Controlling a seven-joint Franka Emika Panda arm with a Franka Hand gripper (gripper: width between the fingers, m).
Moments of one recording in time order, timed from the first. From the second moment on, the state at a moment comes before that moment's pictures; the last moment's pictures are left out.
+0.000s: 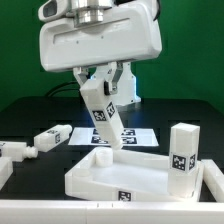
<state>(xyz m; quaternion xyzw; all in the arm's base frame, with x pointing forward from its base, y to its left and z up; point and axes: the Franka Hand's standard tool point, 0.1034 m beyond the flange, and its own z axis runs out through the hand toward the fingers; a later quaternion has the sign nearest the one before) 0.570 -0.045 0.159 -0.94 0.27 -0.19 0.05</state>
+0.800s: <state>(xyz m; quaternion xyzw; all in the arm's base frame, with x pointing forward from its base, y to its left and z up) 0.567 -0.060 0.140 -0.95 0.17 -0.25 -0.02</state>
